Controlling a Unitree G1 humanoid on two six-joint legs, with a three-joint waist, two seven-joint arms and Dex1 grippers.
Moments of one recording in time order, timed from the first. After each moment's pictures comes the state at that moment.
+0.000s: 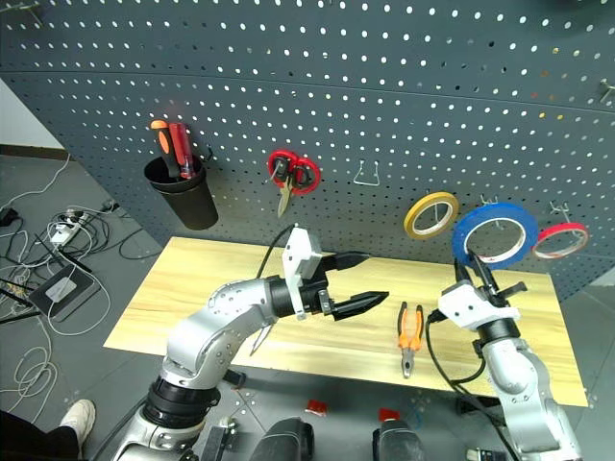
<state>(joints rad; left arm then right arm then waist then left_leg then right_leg) -0.41 0.23 -0.23 -0.27 -0.43 0.56 -0.80 0.08 -0.48 -0.07 -0.23 -0.42 -0.12 0.01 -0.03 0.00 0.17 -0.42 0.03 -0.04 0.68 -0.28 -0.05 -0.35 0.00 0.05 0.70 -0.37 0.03</state>
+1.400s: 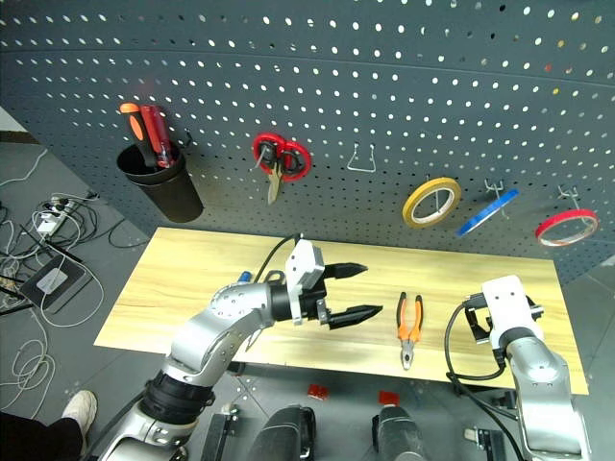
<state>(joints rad) -0.32 0.38 -0.28 -0.21 -0.39 0.45 -0.91 0.06 -0.37 -0.18 -0.59 -0.12 0.97 0.28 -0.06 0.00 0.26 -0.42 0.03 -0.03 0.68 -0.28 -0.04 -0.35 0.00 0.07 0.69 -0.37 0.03</state>
